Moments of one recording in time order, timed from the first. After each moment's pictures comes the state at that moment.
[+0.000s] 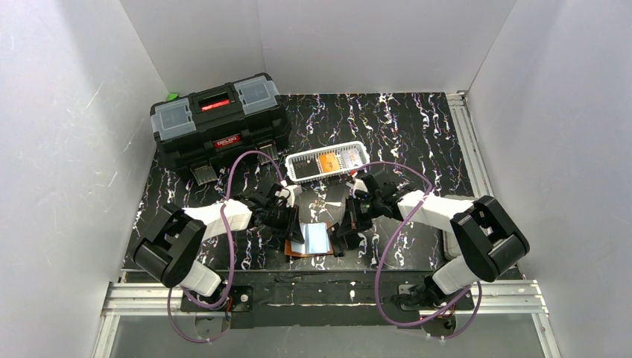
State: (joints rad) left arm -0.58 1.48 0.60 -0.21 0.53 -0.43; right arm 0.63 1.50 0.69 -0.18 -0.62 0.58
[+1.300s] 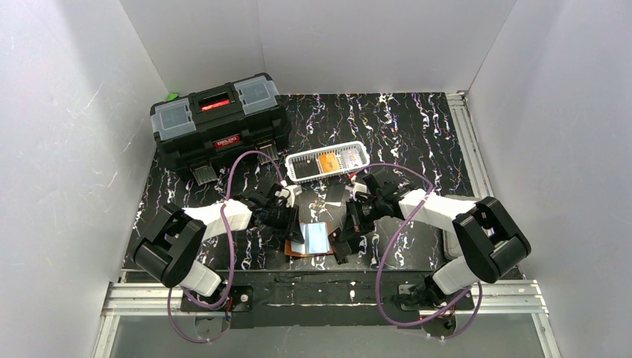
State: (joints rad) left arm -0.58 1.48 0.60 -0.21 0.53 -0.43; right arm 0.62 1.48 0.70 -0.29 -0.70 0.50
